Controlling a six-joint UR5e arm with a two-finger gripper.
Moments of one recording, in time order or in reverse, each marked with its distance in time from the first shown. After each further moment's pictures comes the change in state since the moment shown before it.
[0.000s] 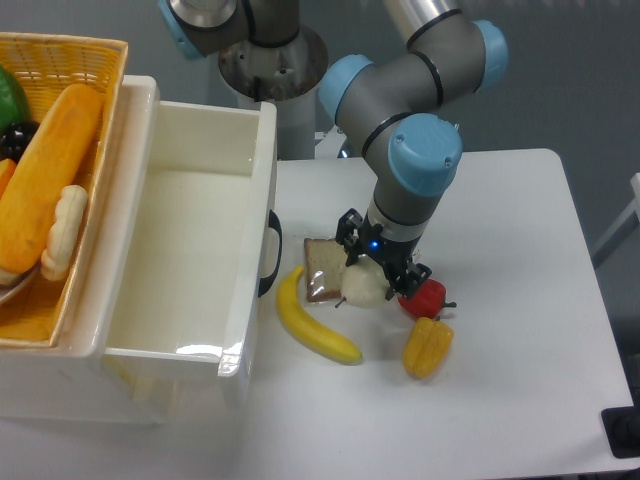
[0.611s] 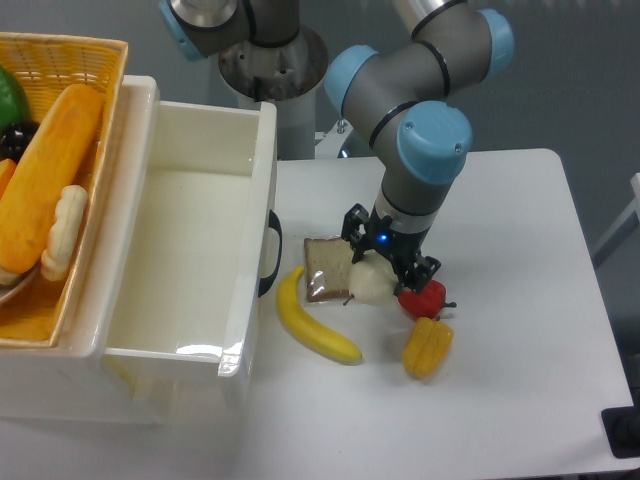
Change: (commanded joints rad) arm 0.008 0.015 0.044 -0.011 -0.014 -0.070
